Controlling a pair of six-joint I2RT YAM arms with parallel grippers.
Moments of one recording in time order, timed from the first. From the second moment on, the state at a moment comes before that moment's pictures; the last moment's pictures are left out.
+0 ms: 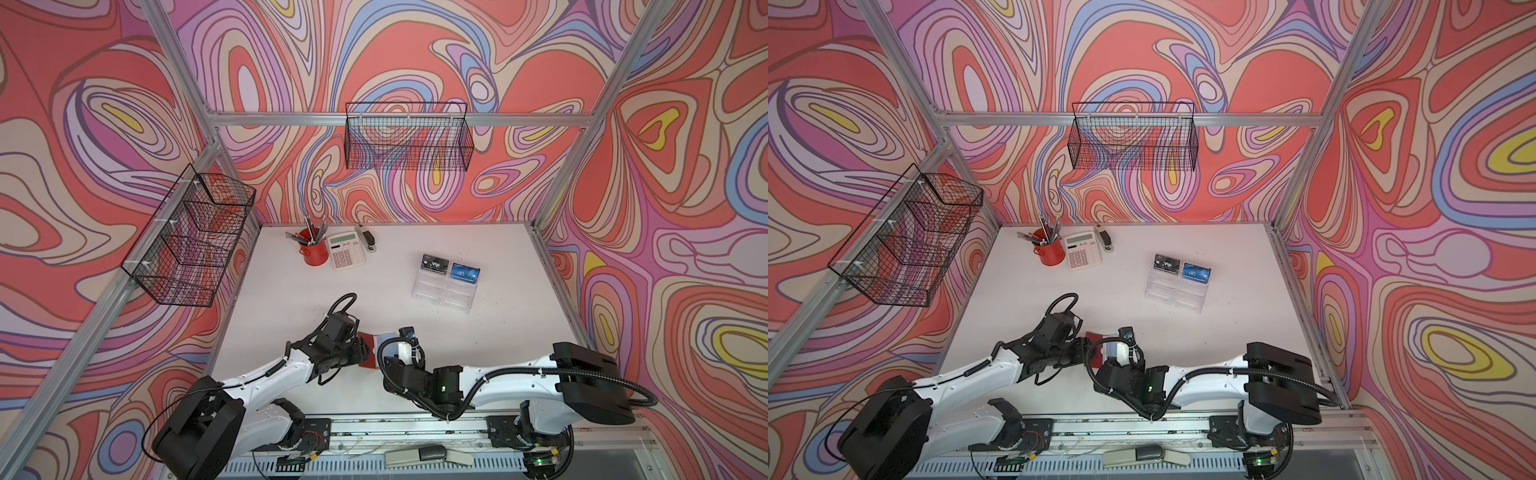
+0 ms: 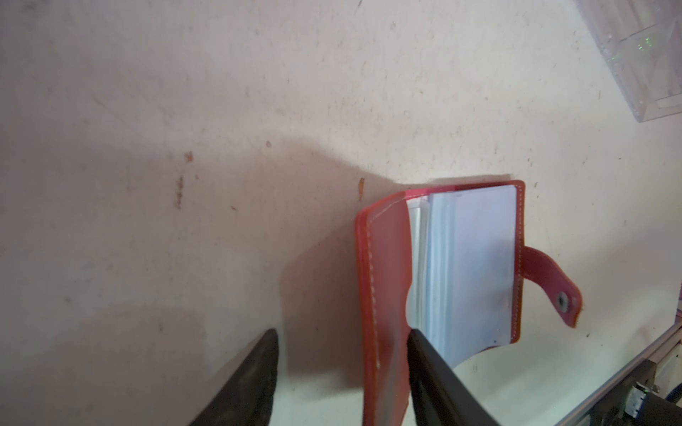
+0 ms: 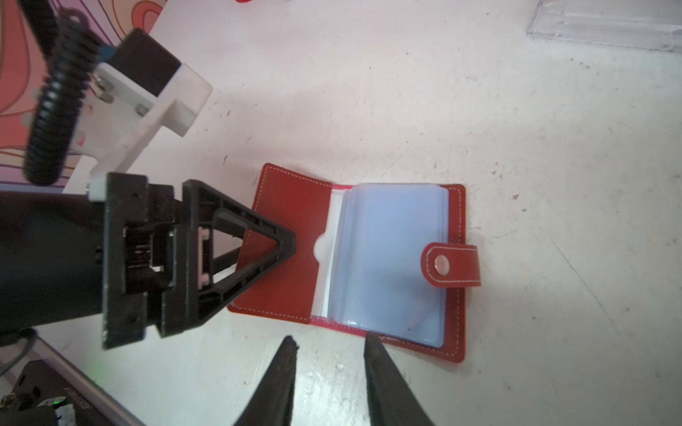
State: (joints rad) left arm -0.58 1.17 0.42 -0.25 0.14 -0.77; right arm 1.37 1.57 0.81 -0.10 0.60 1.05
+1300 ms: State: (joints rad) left arm -0.58 1.19 0.41 -0.25 0.17 -0.77; right arm 1.10 1.60 0.69 -0.06 0.50 1.04
